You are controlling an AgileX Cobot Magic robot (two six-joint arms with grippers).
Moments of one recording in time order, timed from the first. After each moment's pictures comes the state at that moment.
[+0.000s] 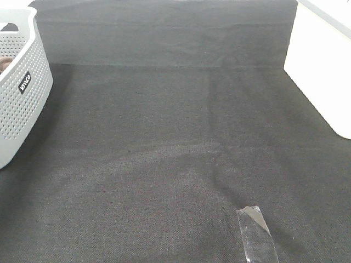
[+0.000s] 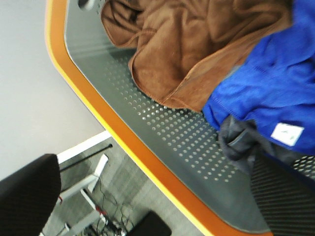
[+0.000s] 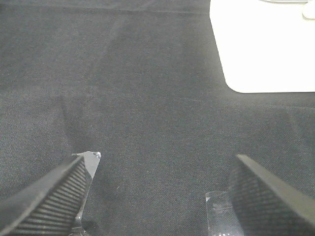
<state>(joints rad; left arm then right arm) 0.12 1.66 -1.59 0.38 1.00 1.00 0.05 0.00 -0.50 0.05 1.06 -0.04</state>
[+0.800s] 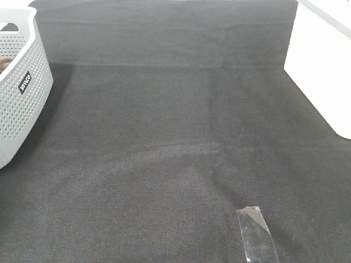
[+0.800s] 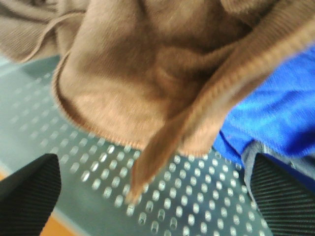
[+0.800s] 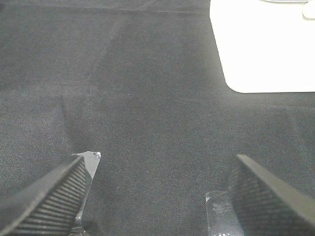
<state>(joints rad) 0.24 2.06 -1.68 0.38 0.84 1.19 0.05 0.00 -0.50 0.05 1.06 -0.04</state>
